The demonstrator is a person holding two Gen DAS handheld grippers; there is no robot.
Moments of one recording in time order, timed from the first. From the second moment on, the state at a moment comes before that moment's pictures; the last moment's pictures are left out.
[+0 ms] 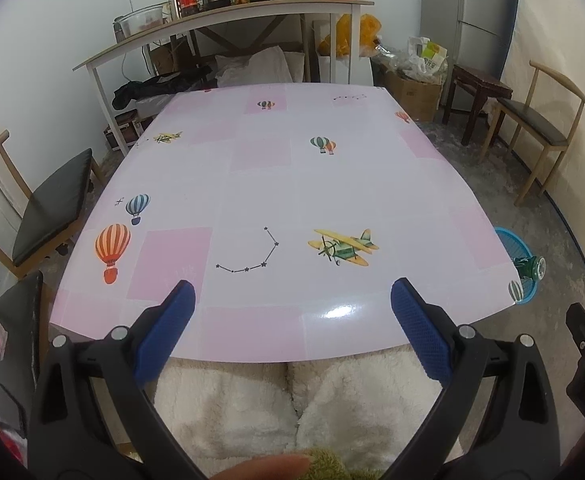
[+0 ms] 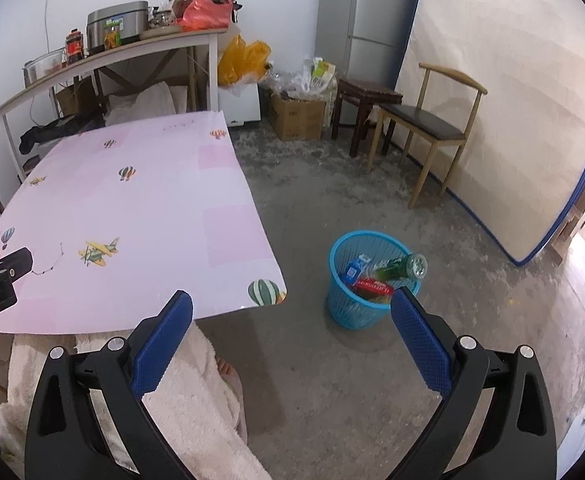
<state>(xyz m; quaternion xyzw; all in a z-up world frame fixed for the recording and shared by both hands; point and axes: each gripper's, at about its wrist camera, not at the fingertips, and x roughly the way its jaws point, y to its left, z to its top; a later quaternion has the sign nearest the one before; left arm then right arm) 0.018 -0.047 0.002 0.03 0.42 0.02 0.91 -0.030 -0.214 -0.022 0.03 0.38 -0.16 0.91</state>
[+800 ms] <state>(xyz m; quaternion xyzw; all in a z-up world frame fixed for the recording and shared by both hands) 0.018 -0.051 0.003 0.04 0.42 0.02 0.91 -0.030 -0.220 -0.021 0.05 0.39 -0.16 0.91</state>
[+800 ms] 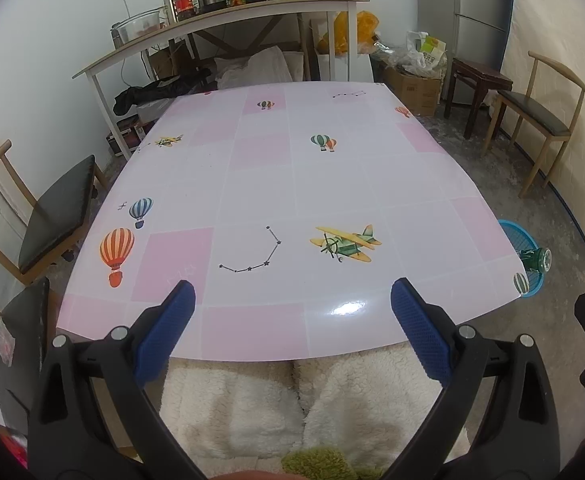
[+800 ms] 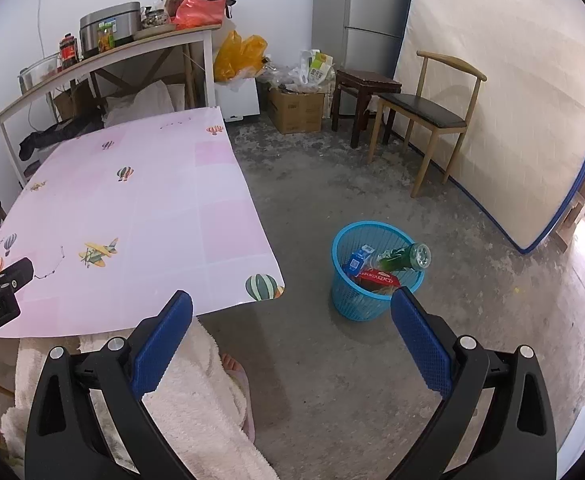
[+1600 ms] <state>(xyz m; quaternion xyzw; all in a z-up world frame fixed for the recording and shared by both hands) 0.017 -0.046 0.005 0.04 0.42 0.03 0.91 -0.034 -0.222 -0.022 0.06 0.39 -0.16 0.91</state>
